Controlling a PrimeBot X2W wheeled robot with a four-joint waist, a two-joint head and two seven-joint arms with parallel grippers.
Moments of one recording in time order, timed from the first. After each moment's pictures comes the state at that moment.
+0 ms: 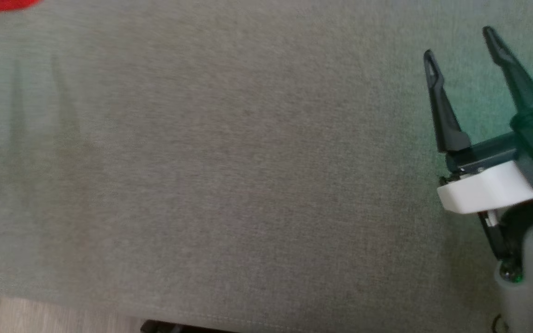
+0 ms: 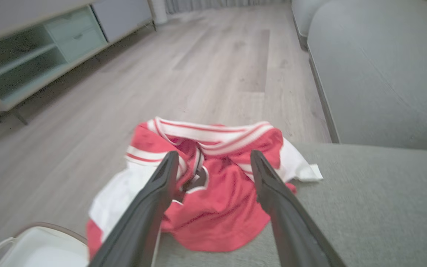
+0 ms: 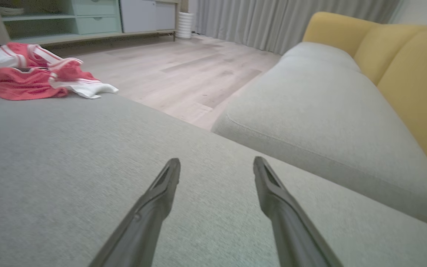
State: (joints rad) left arm -0.99 0.57 -0.37 0.59 -0.70 0.04 0.13; right arm -0.26 -0.14 0.13 -0.43 -0.12 0.13 0.30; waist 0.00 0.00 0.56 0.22
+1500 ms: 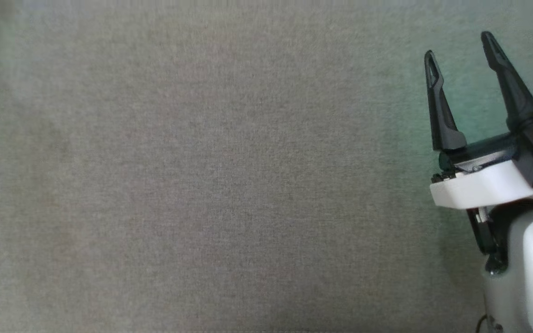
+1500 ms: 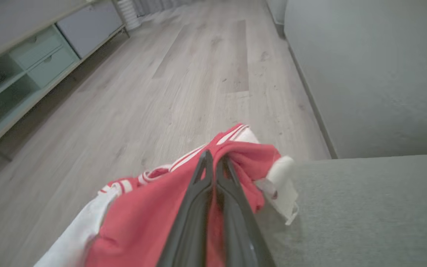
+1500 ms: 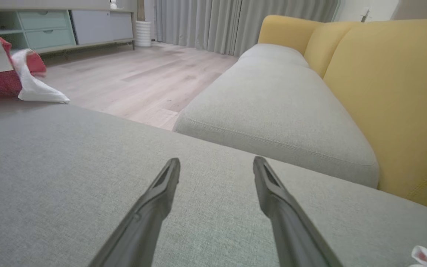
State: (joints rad) left arm -1.31 0.63 -0.51 1.00 -0.64 -0.12 0.16; right arm -0.26 -0.08 0.10 -0.33 -0.09 0.13 0.17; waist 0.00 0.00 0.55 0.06
